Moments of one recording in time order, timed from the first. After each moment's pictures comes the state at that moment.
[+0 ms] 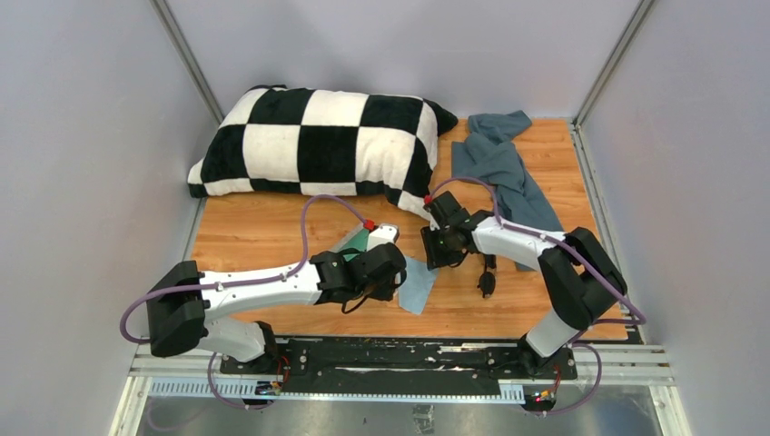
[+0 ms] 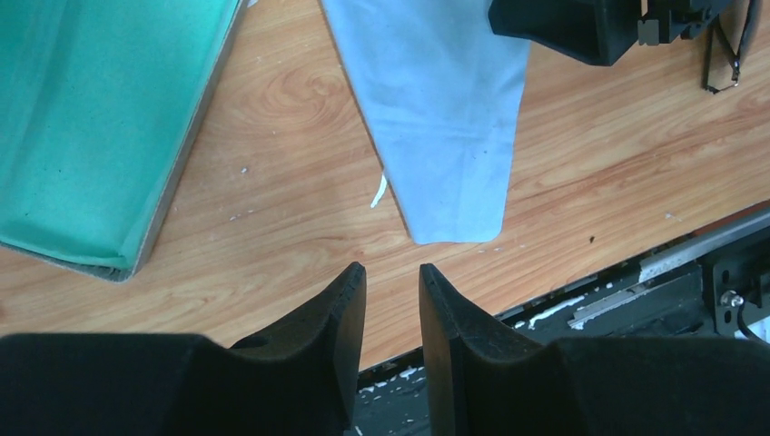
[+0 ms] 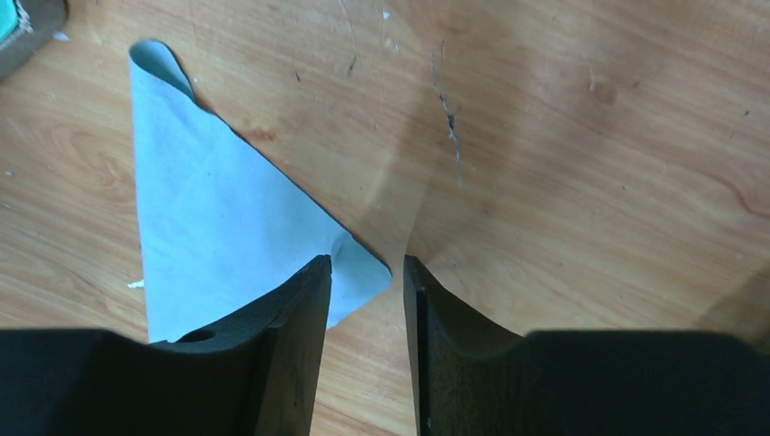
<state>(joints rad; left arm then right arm) -1.17 1.34 0.86 -0.47 -0.33 -0.82 0.64 1.59 0.89 -0.45 -0.08 0.33</state>
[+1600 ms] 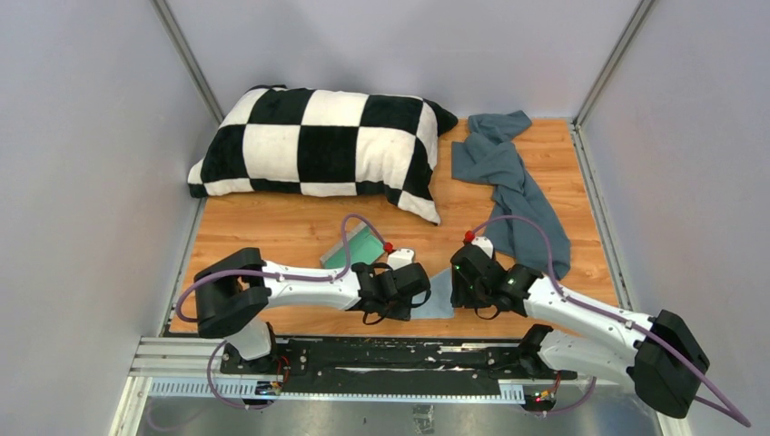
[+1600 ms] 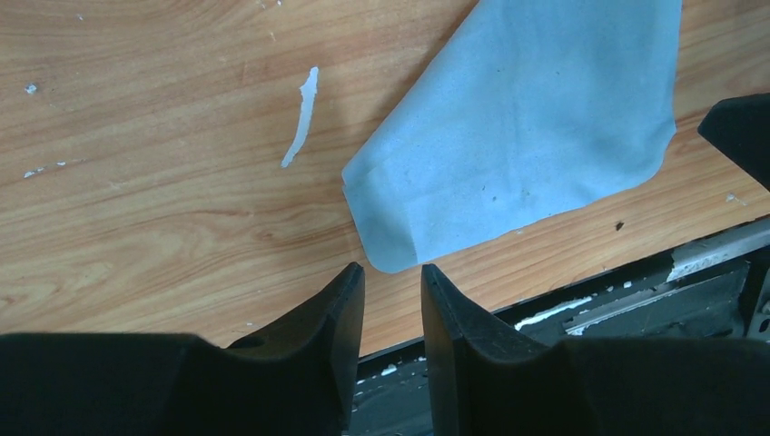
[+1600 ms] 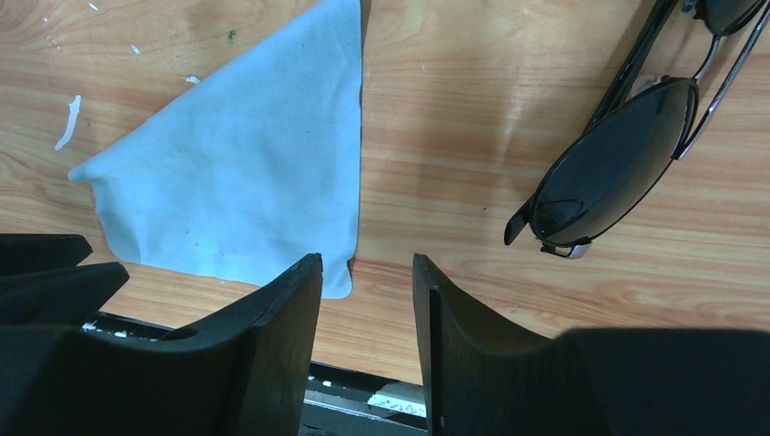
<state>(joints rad) -1.25 1.61 0.90 -0.42 -0.22 -1.00 0.85 0.99 0.50 -0.59 0.19 0.74</state>
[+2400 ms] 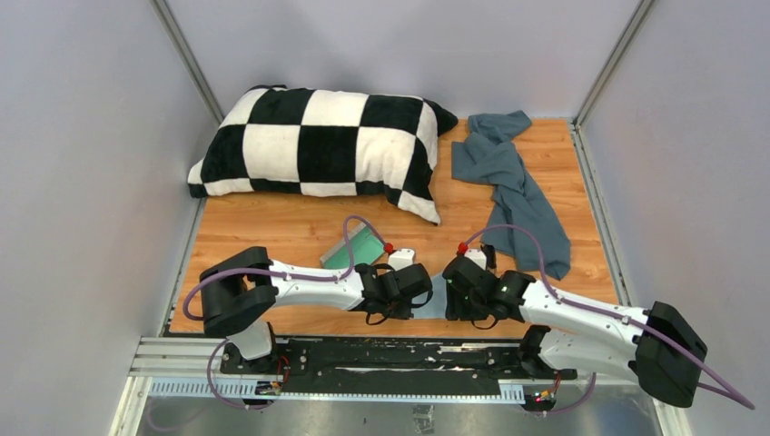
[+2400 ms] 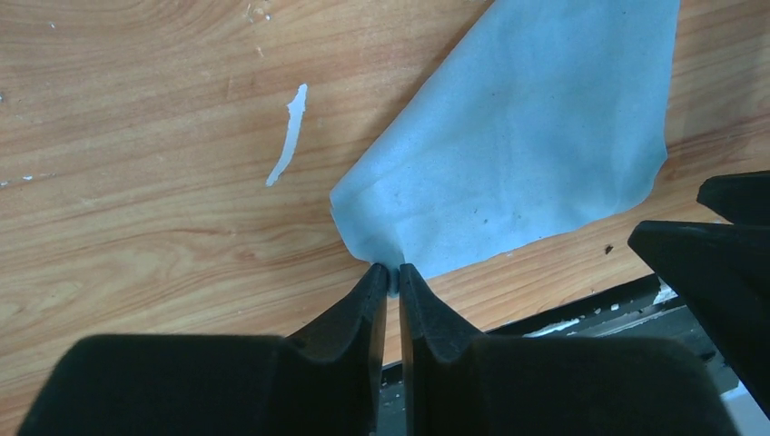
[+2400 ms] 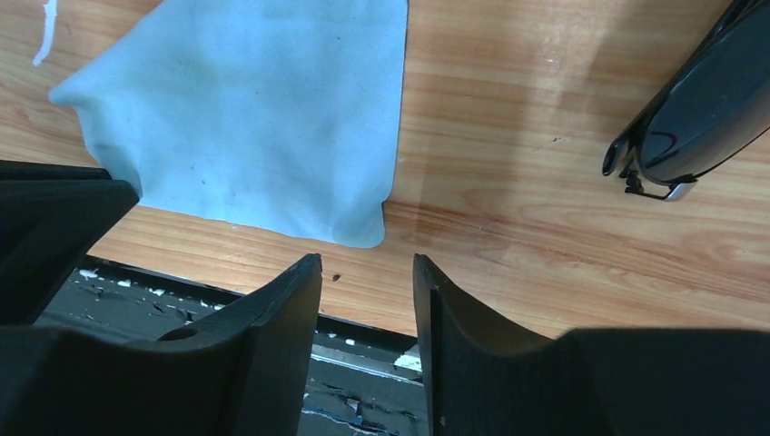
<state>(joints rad) -1.25 1.64 0.90 -0.38 -0.23 -1.04 0.97 1.00 0.49 -0.62 0.15 0.86</state>
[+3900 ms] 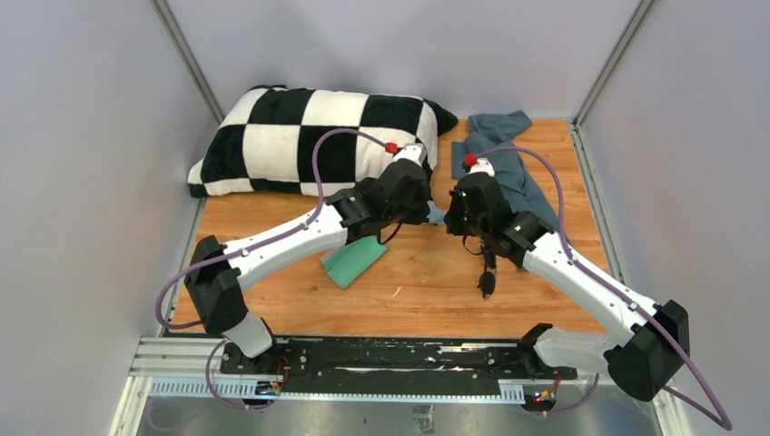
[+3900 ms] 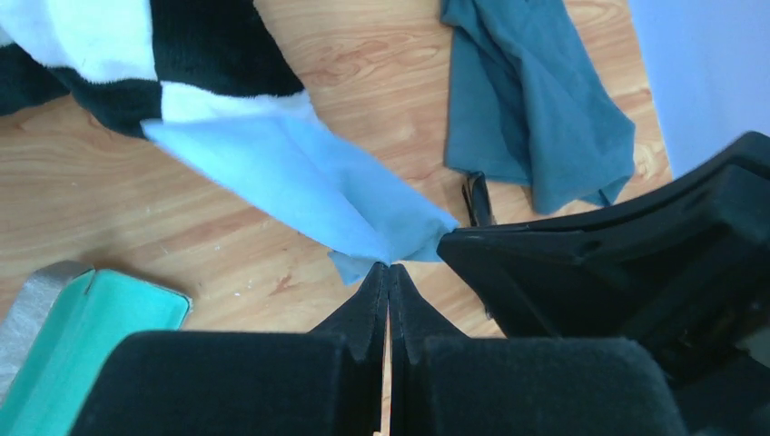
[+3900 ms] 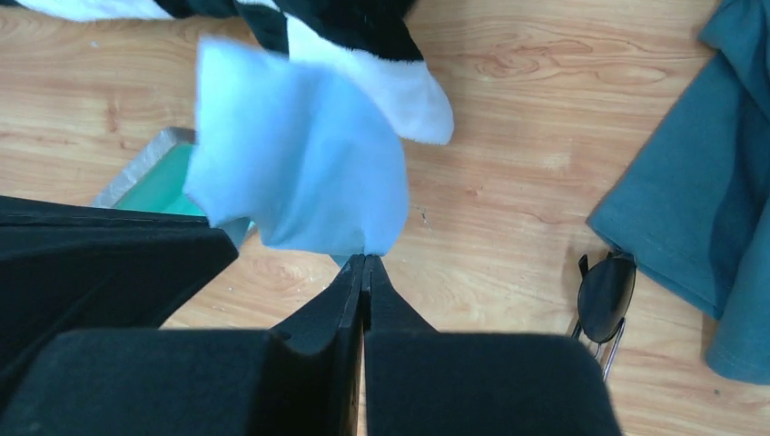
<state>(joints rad) -0.95 1.61 1.41 -0.41 -0.25 -0.66 0.67 1.16 0.99 -0.50 0.23 0.51</state>
